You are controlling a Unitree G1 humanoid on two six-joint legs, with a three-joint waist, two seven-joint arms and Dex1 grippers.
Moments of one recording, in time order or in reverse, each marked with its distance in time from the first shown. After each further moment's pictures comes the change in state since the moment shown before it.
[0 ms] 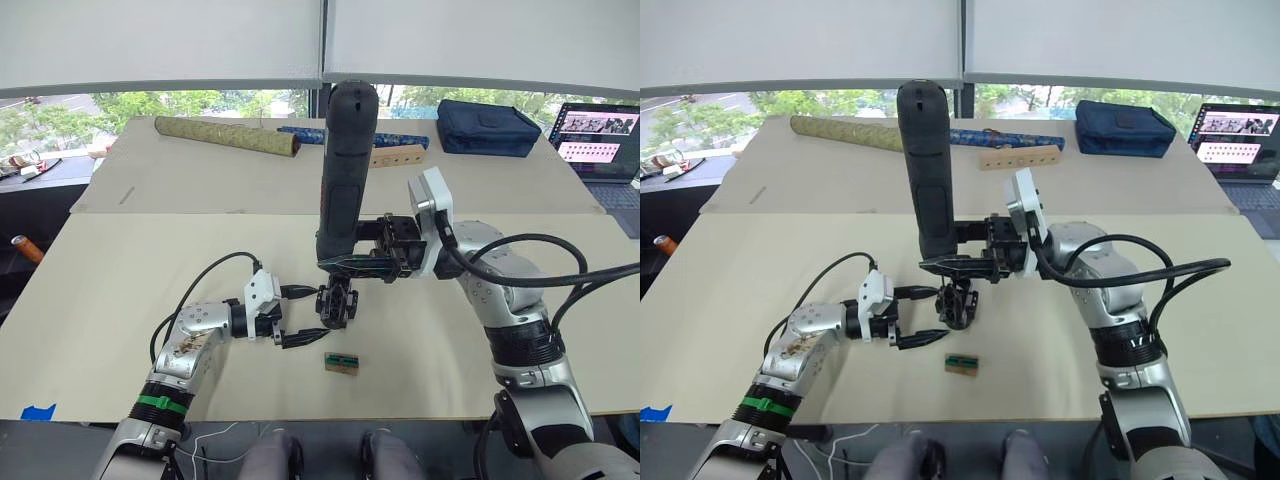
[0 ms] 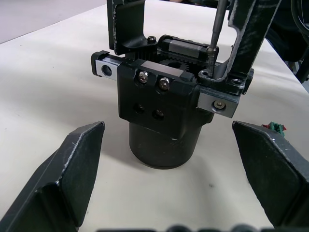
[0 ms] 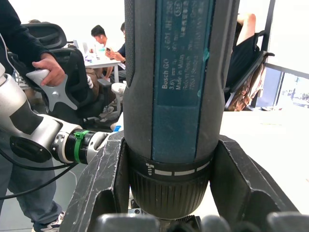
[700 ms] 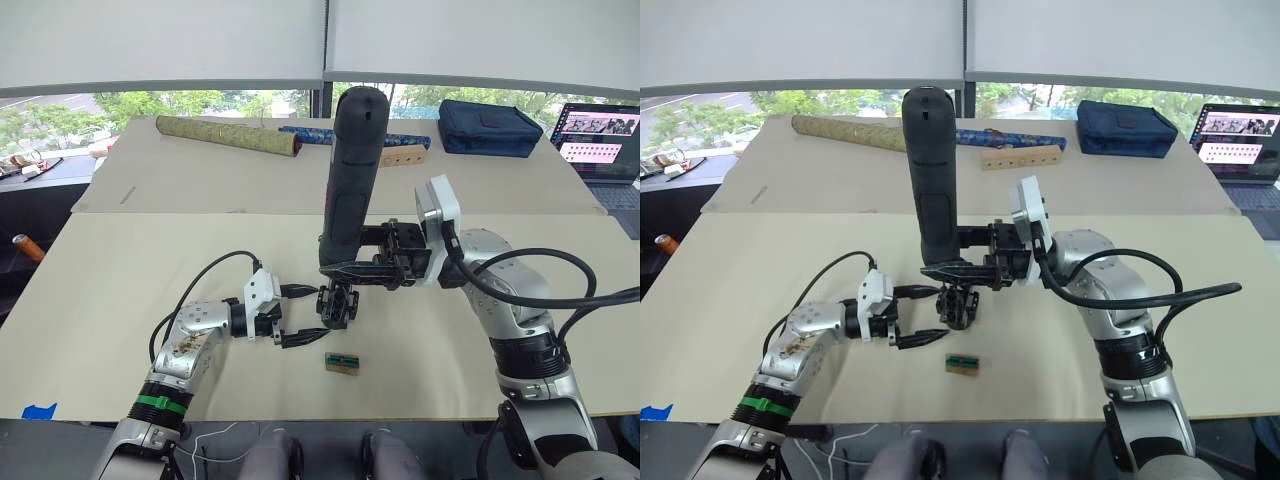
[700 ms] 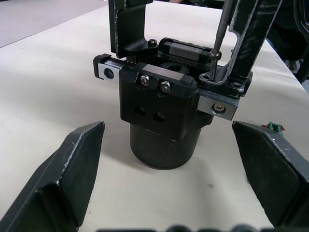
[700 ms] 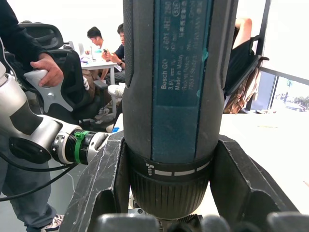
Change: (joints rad) left arm 0.000 0.005 0.000 -0.007 0.000 0.001 -0.002; right arm 0.059 -0.008 -0.012 -0.082 0.013 -0.001 -0.034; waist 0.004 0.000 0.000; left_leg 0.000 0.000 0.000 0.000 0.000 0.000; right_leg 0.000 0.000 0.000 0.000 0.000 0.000
